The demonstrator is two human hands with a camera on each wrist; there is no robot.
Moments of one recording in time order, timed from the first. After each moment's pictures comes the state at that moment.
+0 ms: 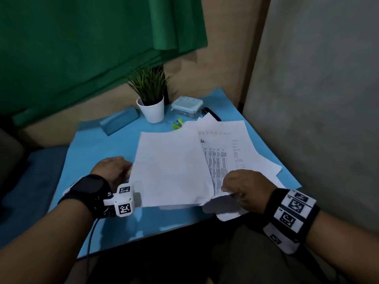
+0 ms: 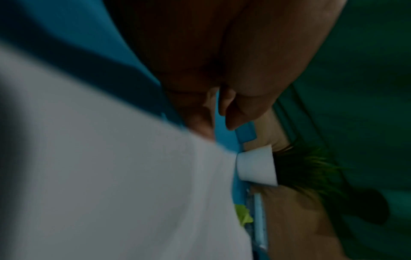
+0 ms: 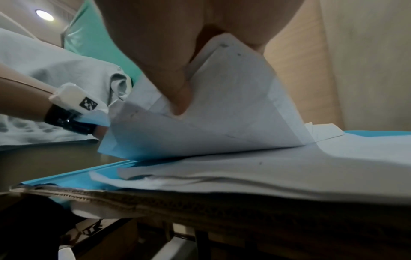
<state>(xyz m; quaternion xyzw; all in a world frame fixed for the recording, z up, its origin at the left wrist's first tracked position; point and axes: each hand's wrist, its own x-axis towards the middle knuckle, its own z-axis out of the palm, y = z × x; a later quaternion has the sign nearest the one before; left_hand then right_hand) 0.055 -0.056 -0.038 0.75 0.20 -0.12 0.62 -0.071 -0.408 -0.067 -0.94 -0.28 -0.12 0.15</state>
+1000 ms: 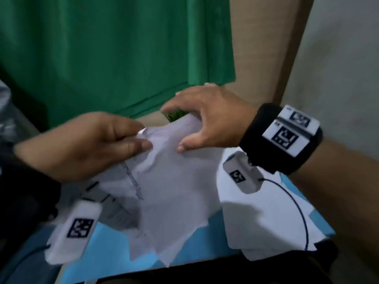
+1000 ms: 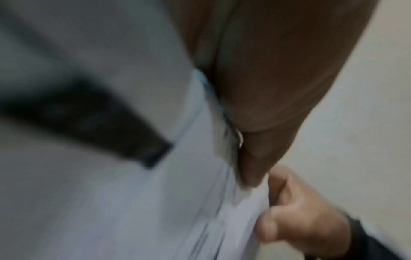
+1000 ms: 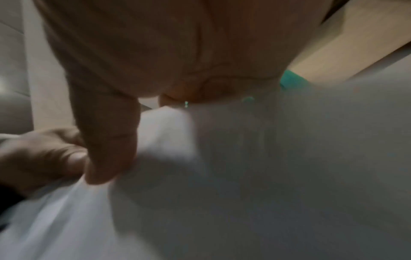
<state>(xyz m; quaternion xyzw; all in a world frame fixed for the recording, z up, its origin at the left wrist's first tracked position) -0.015 -0.032 0.191 0.91 -0.34 0.04 0.25 0.011 -0.280 0.191 -0.92 -0.32 -0.14 0.16</state>
